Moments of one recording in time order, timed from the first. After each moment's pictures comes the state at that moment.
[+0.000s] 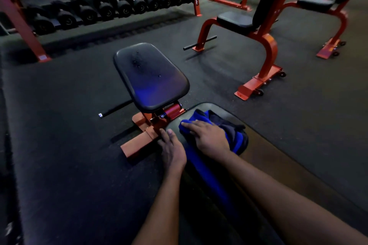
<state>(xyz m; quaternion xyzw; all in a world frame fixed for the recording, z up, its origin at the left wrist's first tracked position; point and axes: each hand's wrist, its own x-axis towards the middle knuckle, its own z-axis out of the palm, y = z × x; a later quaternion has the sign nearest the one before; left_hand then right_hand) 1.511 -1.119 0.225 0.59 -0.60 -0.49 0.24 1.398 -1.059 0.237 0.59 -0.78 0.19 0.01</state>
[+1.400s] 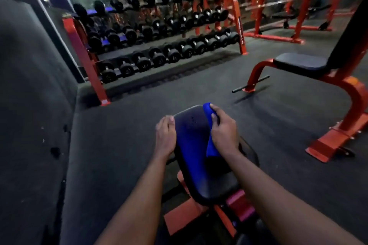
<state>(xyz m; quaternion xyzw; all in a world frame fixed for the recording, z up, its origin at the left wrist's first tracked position) 1.491 -1.498 0.319 0.47 -0.74 -0.32 0.36 1.343 -1.398 0.323 0.37 -0.73 0.57 -0.03</state>
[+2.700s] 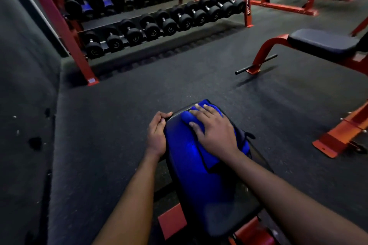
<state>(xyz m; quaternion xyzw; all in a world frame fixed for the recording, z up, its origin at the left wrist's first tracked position) 1.453 -1.598 0.262 0.34 -0.63 -0.51 0.47 1.299 -1.494 0.273 0.58 -0.75 0.30 0.08</state>
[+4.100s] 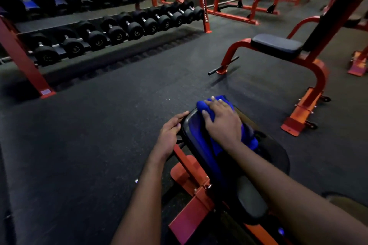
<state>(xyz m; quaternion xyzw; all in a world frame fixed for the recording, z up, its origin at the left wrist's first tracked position) 1.505 -1.639 0.269 0.25 -0.64 -0.67 0.27 1.369 -1.528 0.287 0.40 -0.86 0.30 0.09</state>
